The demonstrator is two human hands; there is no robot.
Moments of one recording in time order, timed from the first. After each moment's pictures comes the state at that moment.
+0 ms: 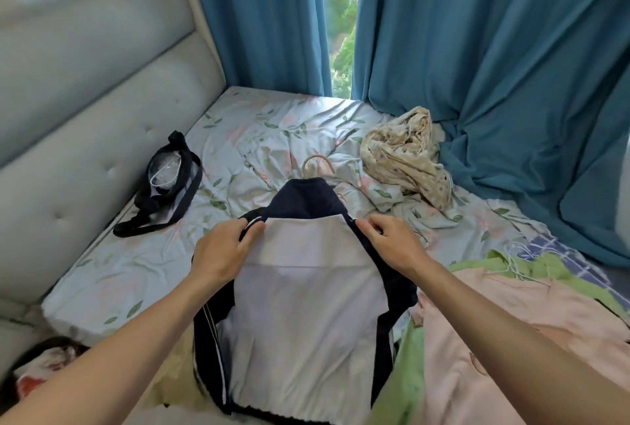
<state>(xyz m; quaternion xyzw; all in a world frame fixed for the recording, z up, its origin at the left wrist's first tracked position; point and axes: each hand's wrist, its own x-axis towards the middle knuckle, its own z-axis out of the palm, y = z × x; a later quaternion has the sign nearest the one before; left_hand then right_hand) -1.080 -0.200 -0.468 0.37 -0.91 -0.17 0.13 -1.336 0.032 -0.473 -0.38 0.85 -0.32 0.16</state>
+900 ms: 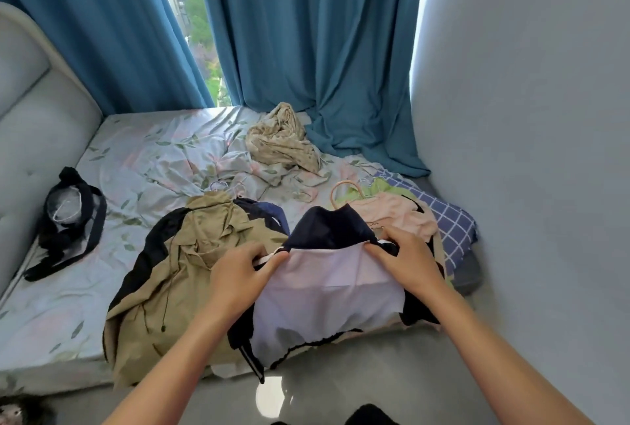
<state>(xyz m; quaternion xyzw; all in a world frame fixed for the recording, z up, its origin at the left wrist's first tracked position) -0.987 0.131 -0.301 0.19 -0.93 -0.29 0.13 -1.131 0.425 -0.296 -0.20 0.91 -0.36 0.04</state>
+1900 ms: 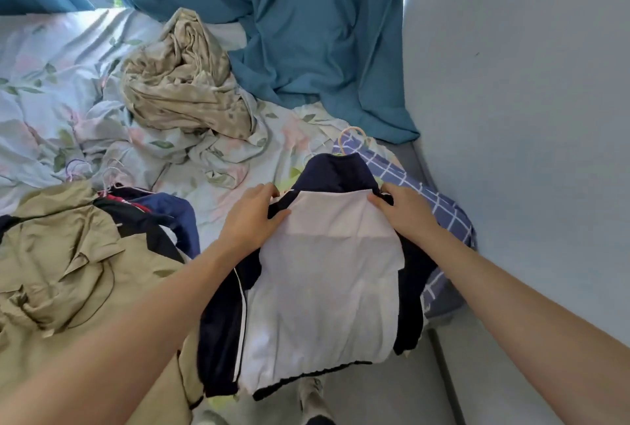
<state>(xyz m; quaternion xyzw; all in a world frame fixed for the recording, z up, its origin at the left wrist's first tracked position) -1.495 0.197 -0.554 0.12 -0.94 -0.30 -0.06 -1.622 0.497 -0.543 -0.14 0.94 -0.24 0.19</state>
